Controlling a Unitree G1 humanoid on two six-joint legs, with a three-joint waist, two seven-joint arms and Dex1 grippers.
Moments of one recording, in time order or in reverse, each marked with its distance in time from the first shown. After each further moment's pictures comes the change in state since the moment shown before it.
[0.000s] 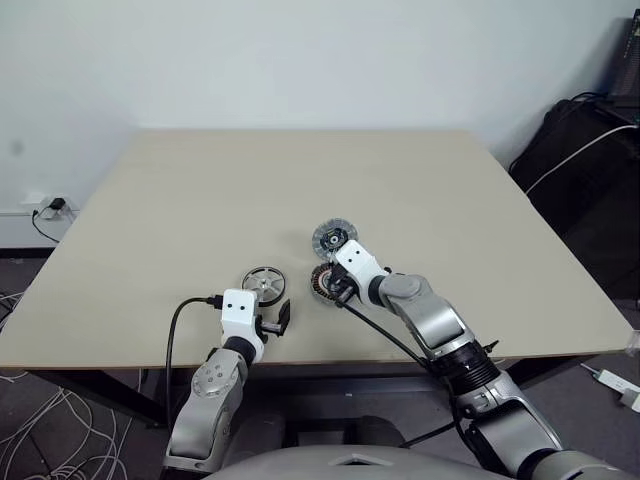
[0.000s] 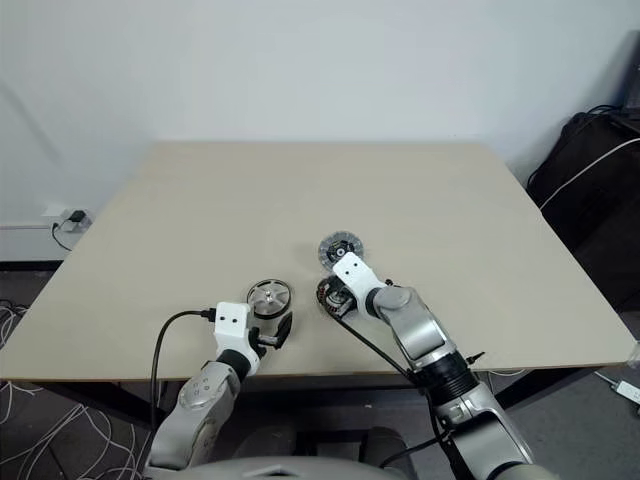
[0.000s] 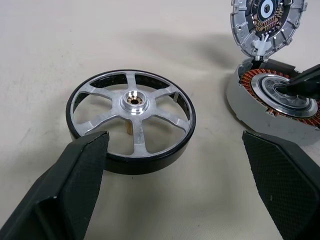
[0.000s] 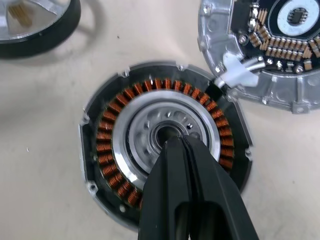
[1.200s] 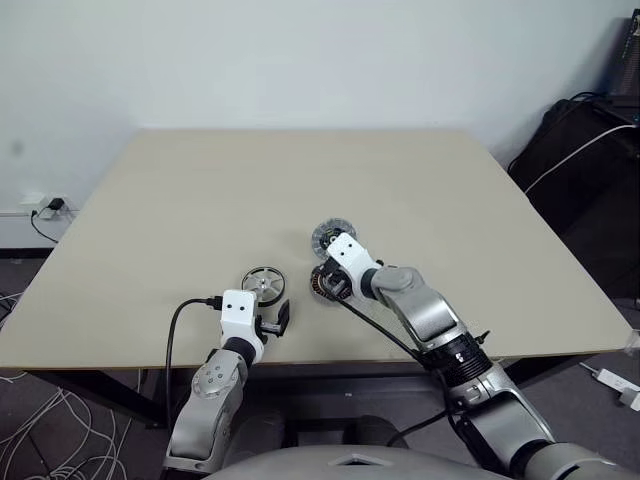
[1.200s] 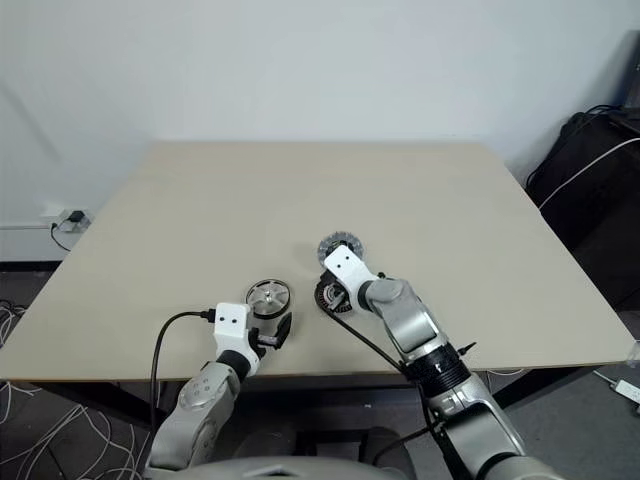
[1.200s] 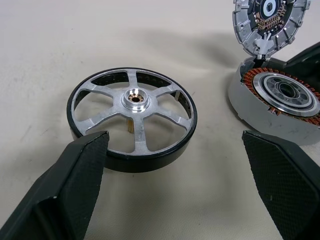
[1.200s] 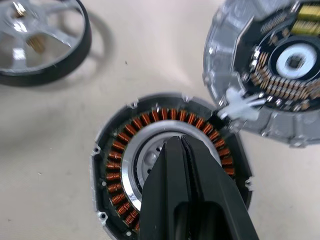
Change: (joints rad) left arm 0.004 -0.002 0.000 0.000 0.000 0.000 0.010; right arm -0.059 0.047 0.013 0.035 -0.009 0.020 -0.017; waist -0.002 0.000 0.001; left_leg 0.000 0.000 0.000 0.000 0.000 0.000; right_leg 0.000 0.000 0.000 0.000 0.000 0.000
